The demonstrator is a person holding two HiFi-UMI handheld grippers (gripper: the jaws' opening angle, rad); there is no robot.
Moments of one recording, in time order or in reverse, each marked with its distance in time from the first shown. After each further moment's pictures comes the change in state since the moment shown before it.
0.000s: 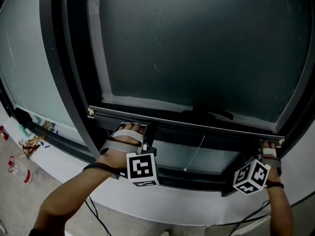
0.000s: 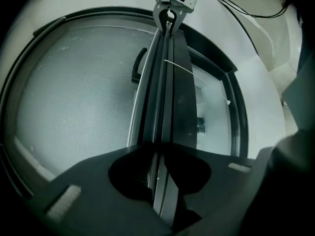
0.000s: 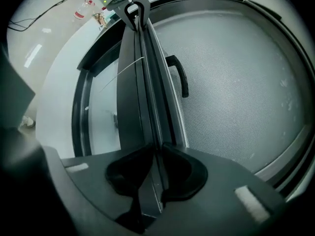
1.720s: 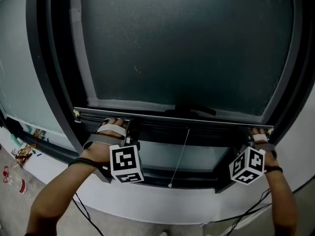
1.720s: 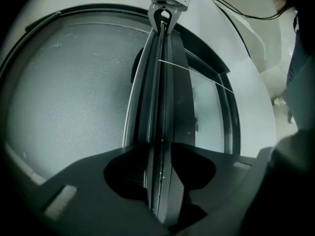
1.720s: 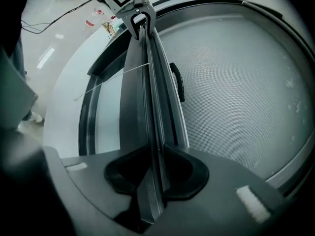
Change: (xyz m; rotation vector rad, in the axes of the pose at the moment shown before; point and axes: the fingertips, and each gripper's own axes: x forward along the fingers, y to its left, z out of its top) left arm -0.003 0.009 0.006 0.017 -0.004 -0.110; right arm -0.006 -0.015 -0.002 -0.045 -0.091 0.104
